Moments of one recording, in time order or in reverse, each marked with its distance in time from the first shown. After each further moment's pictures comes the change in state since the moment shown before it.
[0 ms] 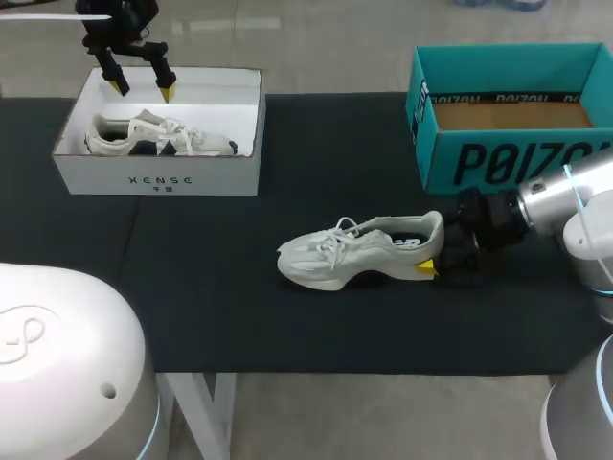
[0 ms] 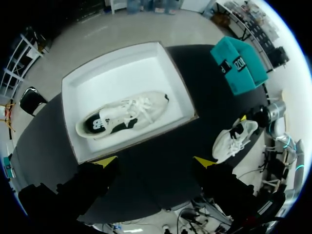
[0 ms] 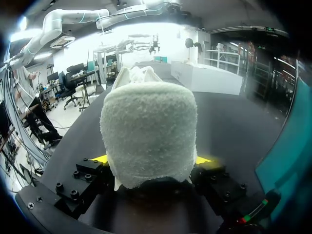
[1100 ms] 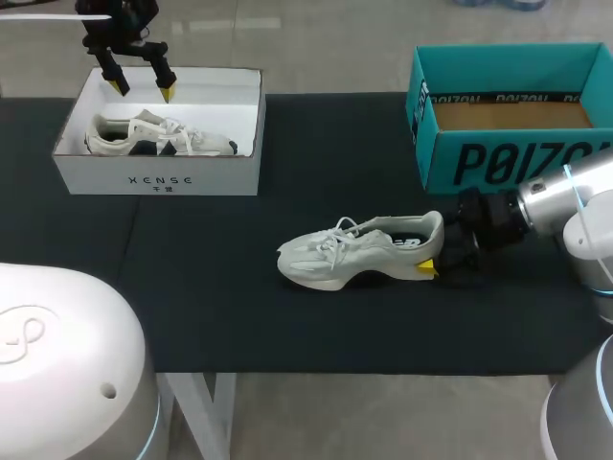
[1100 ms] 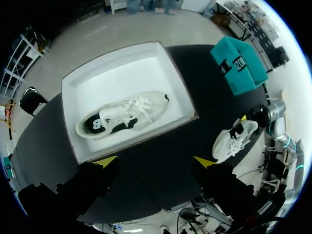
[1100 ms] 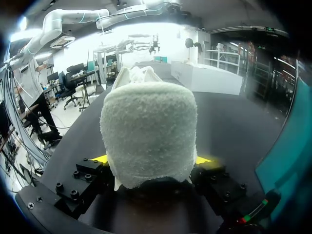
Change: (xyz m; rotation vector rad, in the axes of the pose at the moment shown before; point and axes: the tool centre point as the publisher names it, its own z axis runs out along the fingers) left arm 0.000 0.000 0.000 0.000 0.000 0.000; right arm 0.000 0.000 0.000 0.000 0.000 0.000
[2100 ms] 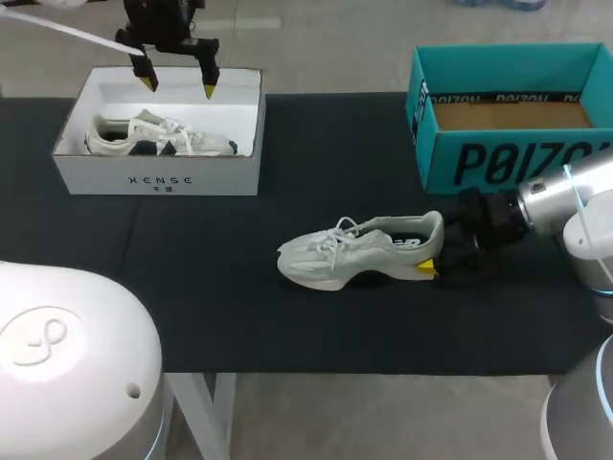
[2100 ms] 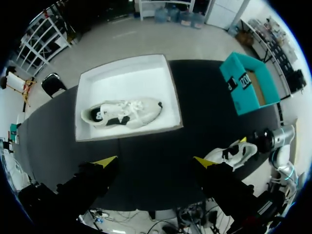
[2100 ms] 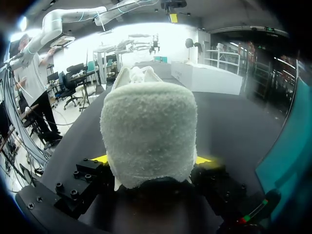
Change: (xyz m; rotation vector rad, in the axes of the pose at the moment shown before) left arm 0.089 0.008 -0.023 0.107 -0.165 -0.213; right arm 0.000 0.000 0.000 0.000 0.000 0.000
